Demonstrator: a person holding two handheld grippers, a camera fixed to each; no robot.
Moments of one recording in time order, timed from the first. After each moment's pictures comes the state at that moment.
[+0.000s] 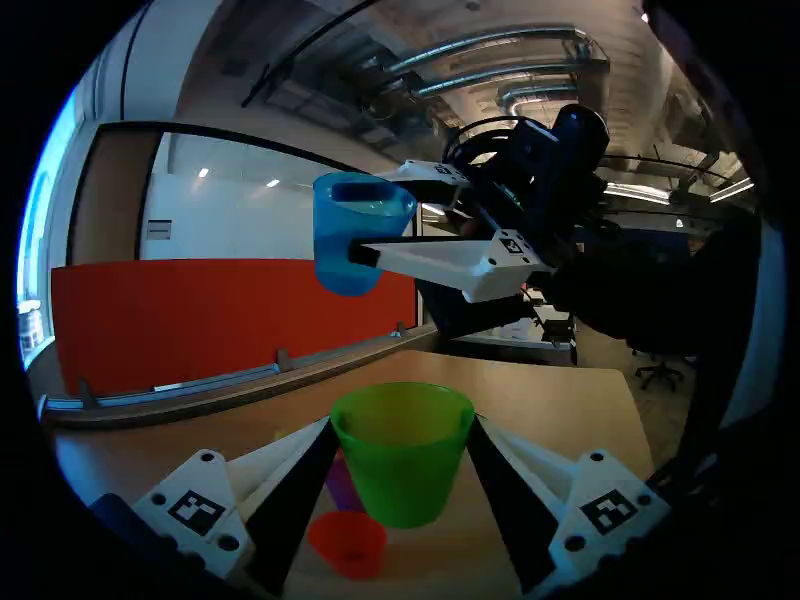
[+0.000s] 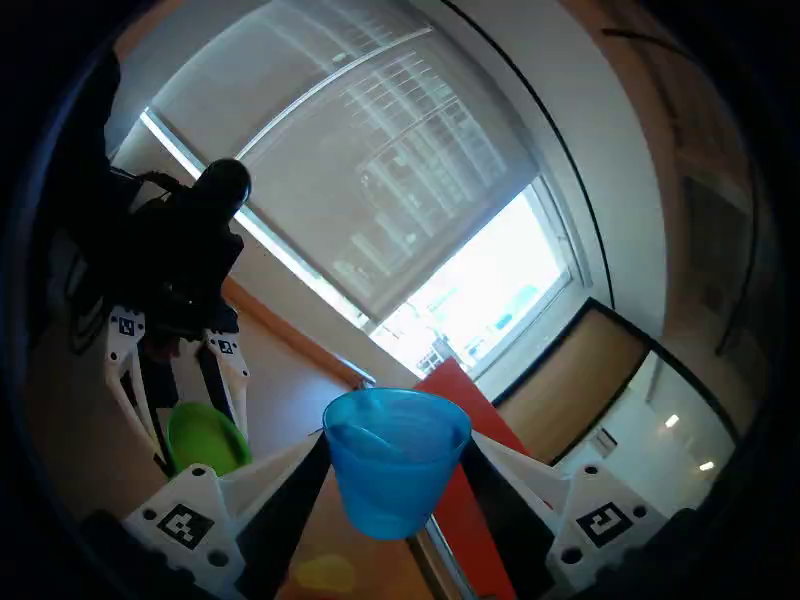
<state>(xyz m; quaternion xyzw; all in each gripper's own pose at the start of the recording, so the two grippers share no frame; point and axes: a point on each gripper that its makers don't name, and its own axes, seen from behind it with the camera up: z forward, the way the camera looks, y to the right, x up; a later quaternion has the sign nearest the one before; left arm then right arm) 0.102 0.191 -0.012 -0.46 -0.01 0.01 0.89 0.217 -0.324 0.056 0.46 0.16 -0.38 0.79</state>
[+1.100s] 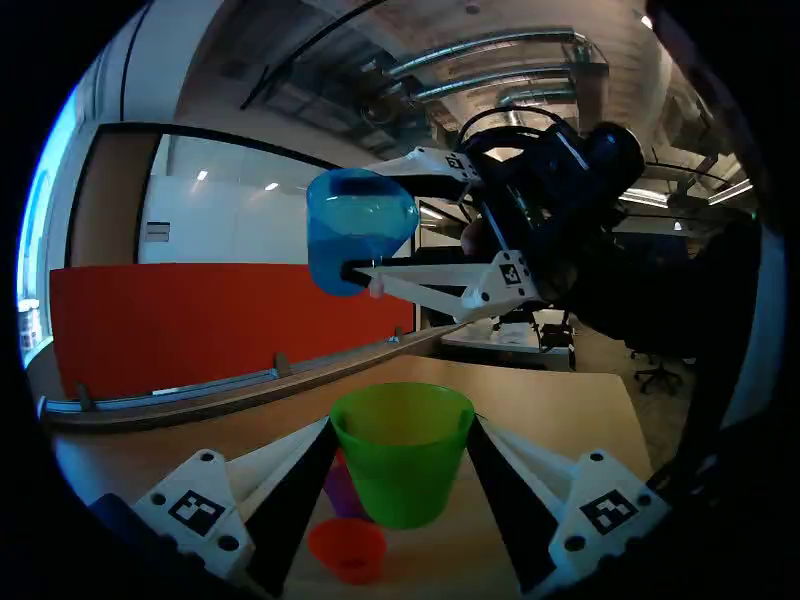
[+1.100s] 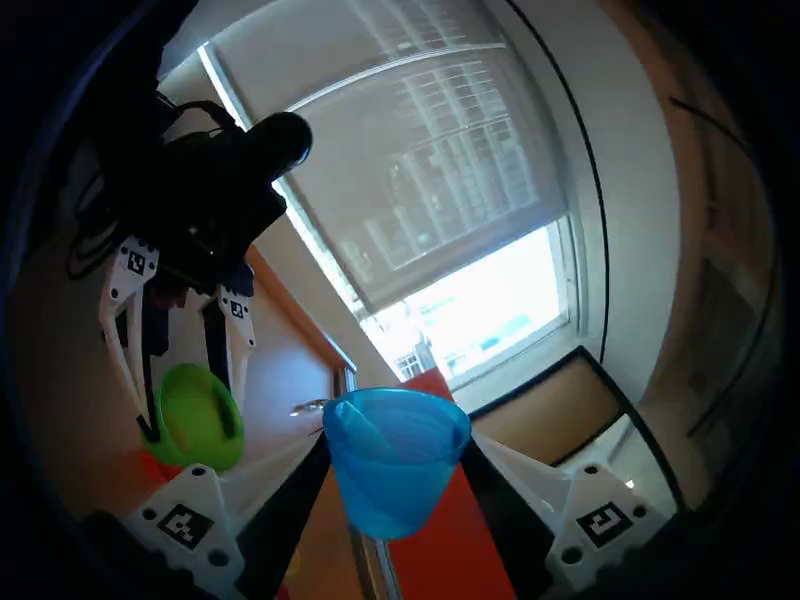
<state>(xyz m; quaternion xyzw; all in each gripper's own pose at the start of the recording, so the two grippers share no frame) 0.107 0.194 -0.010 -0.46 0.00 0.00 0.89 0.220 -0.336 0.057 0.42 0.21 -0.48 0.74</state>
